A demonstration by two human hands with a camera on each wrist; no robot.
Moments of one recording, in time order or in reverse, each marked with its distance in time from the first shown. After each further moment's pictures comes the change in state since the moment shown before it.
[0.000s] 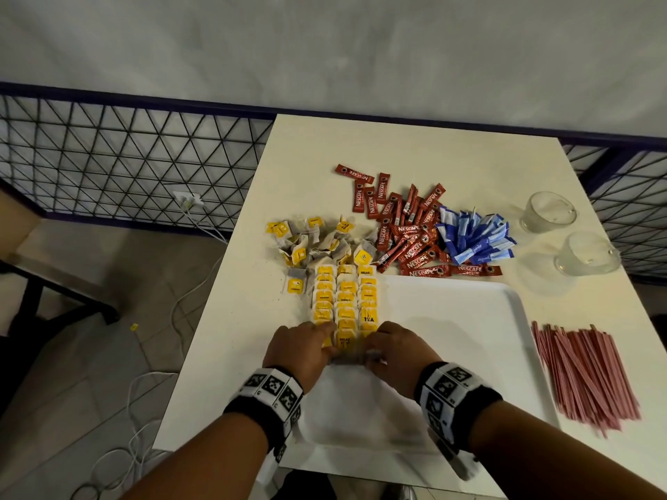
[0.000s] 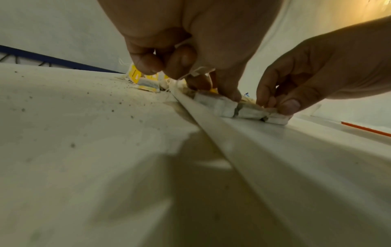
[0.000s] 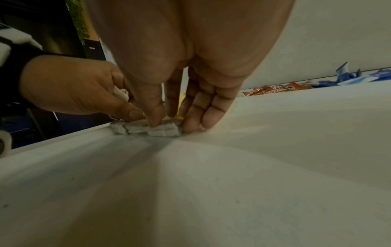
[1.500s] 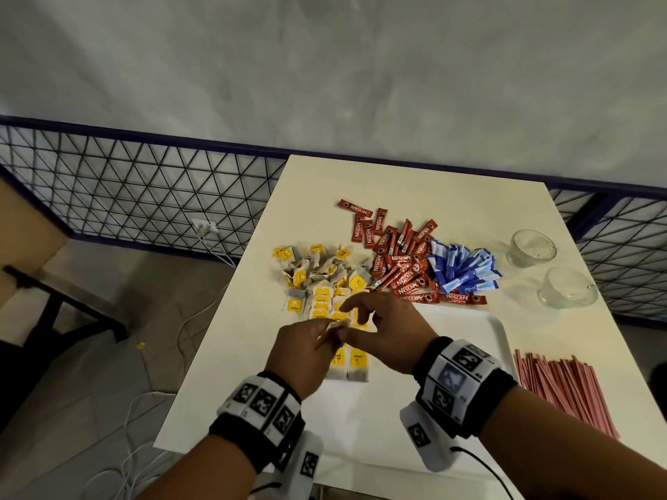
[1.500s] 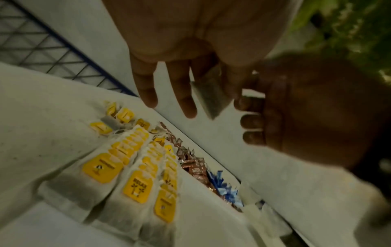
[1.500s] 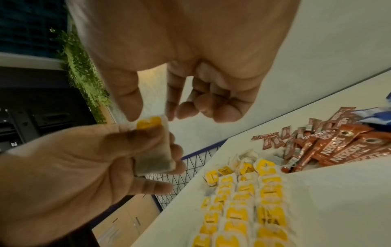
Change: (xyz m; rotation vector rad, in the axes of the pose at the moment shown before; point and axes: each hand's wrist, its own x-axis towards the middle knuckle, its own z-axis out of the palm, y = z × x) left_hand -0.035 0.031 -0.044 -0.790 0.417 0.015; right_hand -0.024 -0.052 -0.094 0.300 0.233 -0.151
